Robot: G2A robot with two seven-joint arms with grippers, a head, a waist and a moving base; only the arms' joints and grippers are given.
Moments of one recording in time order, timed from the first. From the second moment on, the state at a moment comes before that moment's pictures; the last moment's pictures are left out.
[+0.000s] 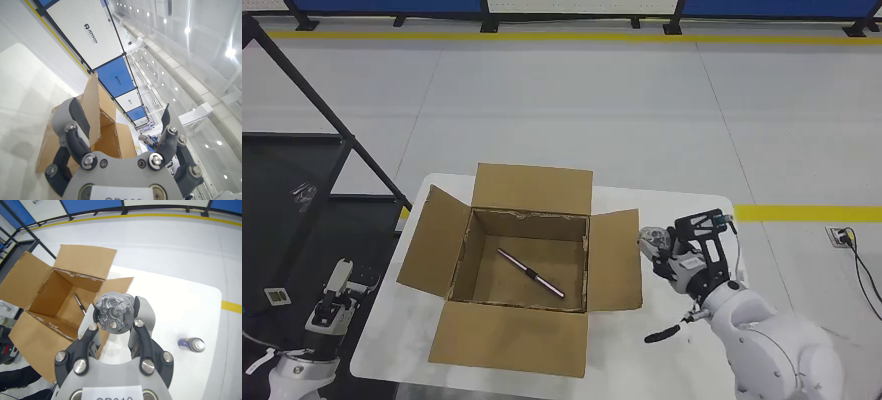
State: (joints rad) left arm 1.62 -1.17 -1.97 -1.83 -0.23 -0.43 -0.39; right arm -1.16 -1.43 1.43 -2.13 -1.14 -0.05 0.96
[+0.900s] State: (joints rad) left arm 1.62 -1.17 -1.97 -1.83 -0.23 -0.43 -0.39; right arm -0.34 -1.70 0.65 -0.76 -0.87 0.09 0.85
